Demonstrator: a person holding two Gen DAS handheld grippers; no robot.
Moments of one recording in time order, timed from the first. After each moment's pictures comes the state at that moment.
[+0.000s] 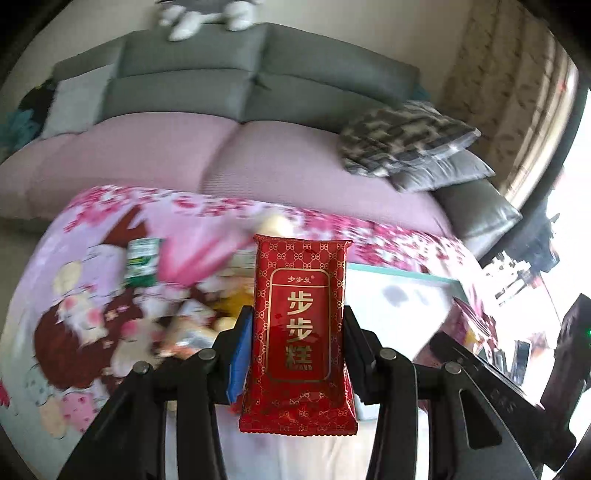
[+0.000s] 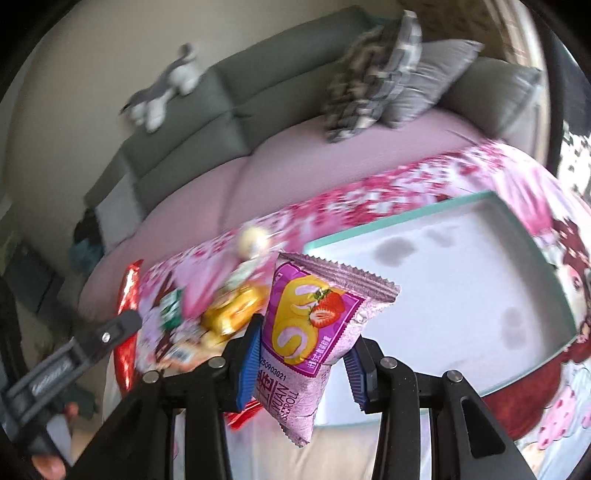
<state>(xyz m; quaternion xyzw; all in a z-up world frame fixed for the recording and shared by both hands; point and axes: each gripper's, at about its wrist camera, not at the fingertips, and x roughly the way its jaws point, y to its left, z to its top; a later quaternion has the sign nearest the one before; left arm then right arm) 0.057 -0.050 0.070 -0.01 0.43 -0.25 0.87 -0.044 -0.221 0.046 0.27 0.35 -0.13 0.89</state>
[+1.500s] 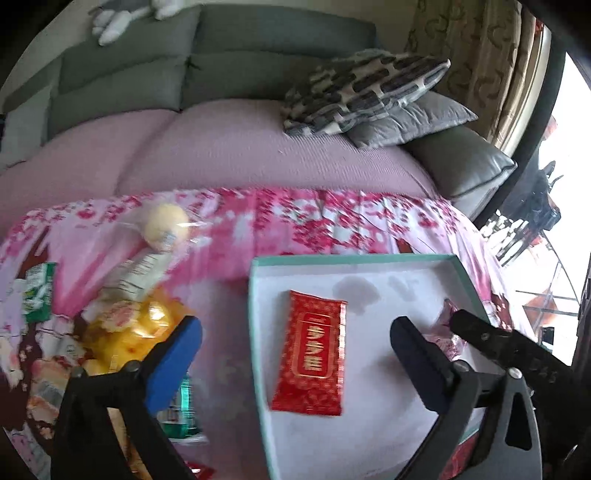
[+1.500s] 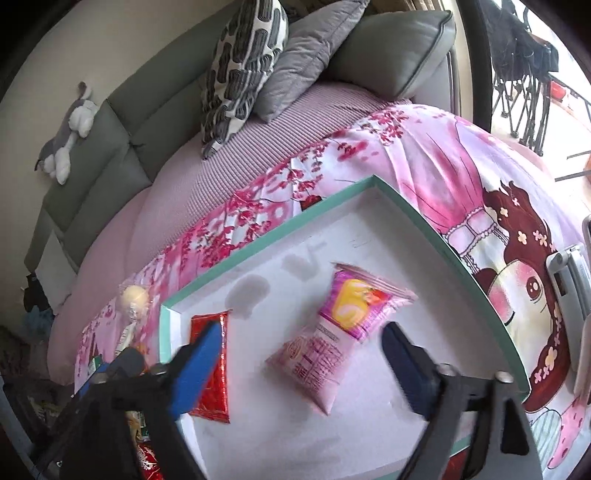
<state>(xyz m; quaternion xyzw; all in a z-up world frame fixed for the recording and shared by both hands) 0.078 -0.177 0.007 0.05 0.43 -0.29 0.86 -0.045 -0.355 -0.002 0.33 0.37 -0.24 0.84</state>
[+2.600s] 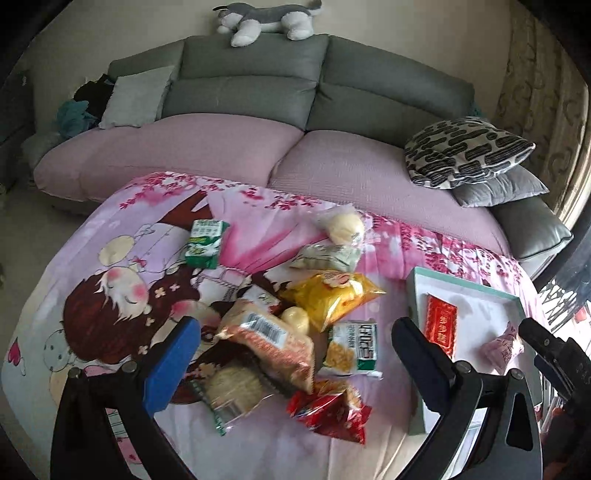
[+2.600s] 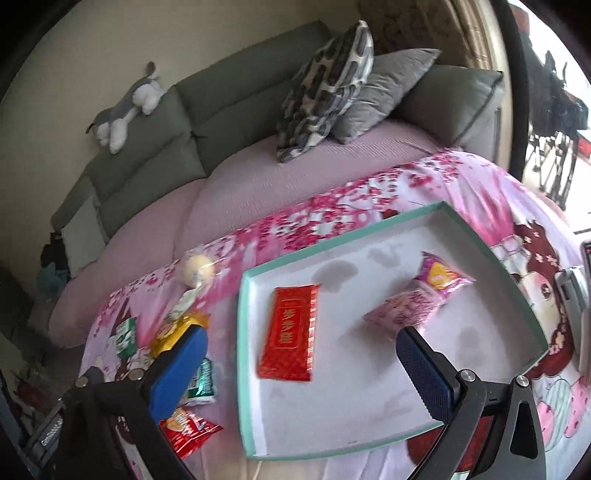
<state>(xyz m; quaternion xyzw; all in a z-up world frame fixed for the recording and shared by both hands) 0.051 -0.003 0.031 -0.02 0.40 -0.12 0.91 -0.051 -0.248 0.039 0.25 0.33 -0.18 0.89</state>
